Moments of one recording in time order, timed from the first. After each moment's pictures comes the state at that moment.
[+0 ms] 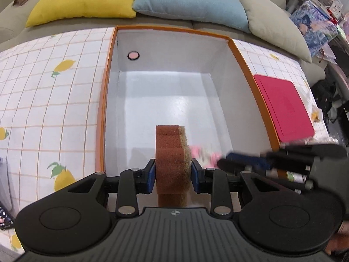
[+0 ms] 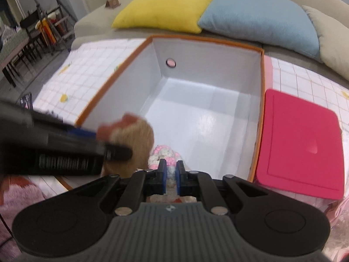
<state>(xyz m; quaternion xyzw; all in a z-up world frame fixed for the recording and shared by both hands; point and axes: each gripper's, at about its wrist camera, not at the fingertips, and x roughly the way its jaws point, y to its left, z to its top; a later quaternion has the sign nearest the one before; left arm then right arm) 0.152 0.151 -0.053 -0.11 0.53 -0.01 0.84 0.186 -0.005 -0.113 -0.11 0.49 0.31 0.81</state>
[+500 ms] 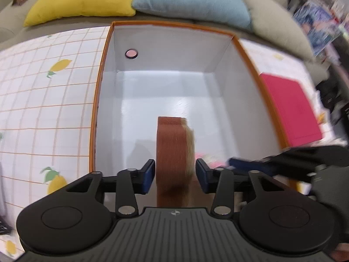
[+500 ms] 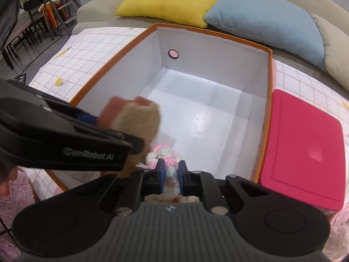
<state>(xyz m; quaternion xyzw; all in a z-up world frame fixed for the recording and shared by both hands) 0.157 0.152 -0.064 -0.12 0.53 -0.01 0.84 0.184 0.002 -0.124 -0.15 0.49 0.32 0.80</state>
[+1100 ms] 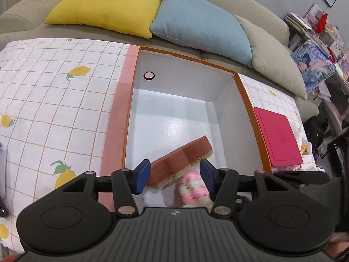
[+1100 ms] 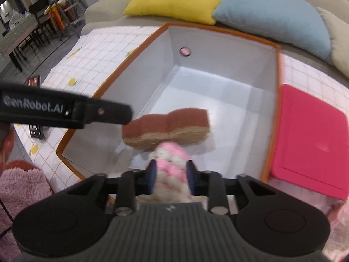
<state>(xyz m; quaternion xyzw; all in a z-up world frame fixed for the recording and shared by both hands) 0.126 0.177 -0.039 -0.18 0.46 0.01 0.87 0.177 -0.007 -0.105 -0.13 0.50 0.34 0.79</state>
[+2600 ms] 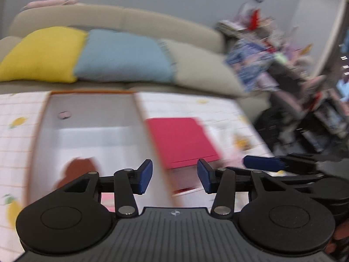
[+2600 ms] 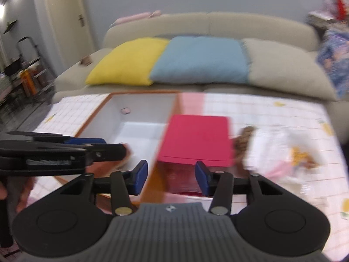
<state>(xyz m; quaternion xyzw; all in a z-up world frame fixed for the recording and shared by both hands) 0.104 0.039 -0.001 -0.11 0.35 -0.12 0.92 0.118 -0.164 -0.026 -0.04 0.37 0.23 0.90</state>
